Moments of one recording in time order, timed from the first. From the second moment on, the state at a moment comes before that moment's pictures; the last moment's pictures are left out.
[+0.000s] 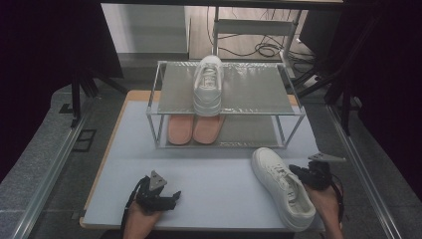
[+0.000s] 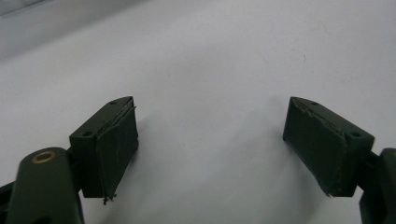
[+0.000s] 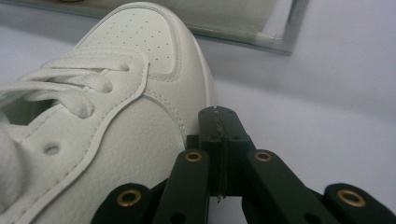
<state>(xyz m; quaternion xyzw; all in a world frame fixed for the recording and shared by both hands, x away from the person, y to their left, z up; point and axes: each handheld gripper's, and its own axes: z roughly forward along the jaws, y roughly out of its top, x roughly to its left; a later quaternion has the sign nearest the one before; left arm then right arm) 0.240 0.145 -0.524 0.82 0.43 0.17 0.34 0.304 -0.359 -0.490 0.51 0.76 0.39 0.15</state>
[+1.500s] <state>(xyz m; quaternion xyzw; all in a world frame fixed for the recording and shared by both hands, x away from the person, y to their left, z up) 0.239 0.145 -0.524 0.82 0.43 0.17 0.34 0.291 -0.356 -0.450 0.47 0.80 0.36 0.11</state>
